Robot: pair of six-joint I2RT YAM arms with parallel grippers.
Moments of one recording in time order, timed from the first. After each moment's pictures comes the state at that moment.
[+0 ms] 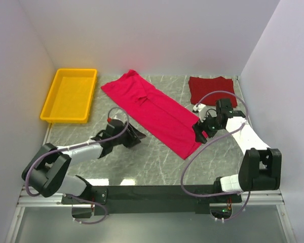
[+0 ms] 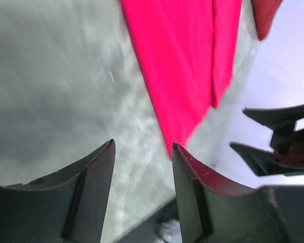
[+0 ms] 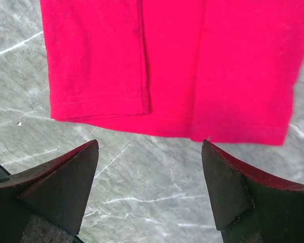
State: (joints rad) left arm -0.55 1.38 0.54 0.22 0.18 -1.22; right arm 0.02 1.38 0.94 -0.78 -0.49 -0.71
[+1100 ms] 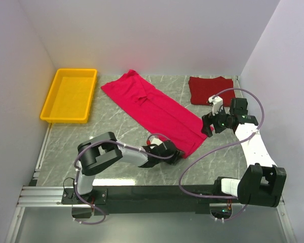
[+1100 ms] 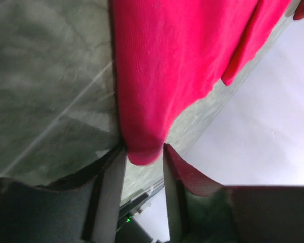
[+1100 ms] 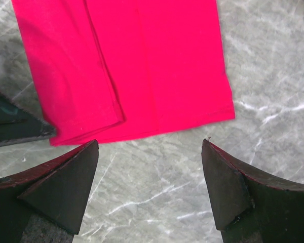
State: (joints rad) left arm -1.17 1.94 0.94 0.27 -0.22 -1.97; right arm -0.12 1.22 0.93 -0.68 -0.52 -0.53
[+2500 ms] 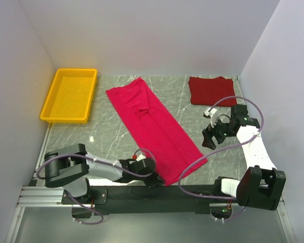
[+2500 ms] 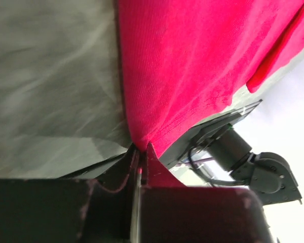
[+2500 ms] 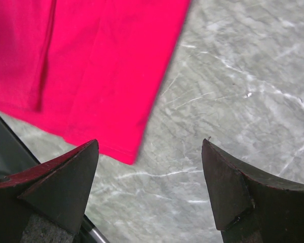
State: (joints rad) left arm -1.28 1.58 0.54 0.21 0.00 -1.88; right arm -0.17 1.19 0.90 -0.93 -0.65 -0.86
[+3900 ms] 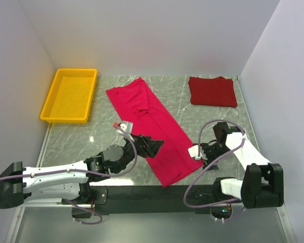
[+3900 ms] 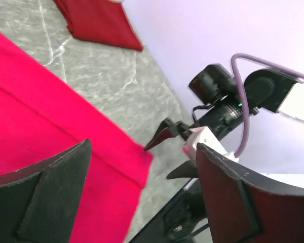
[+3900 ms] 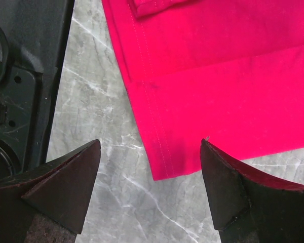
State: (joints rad) left arm -1.27 0.95 0.50 0.46 -0.53 -0.74; right arm 0.03 1.20 0.68 -1.19 -0.63 -1.89
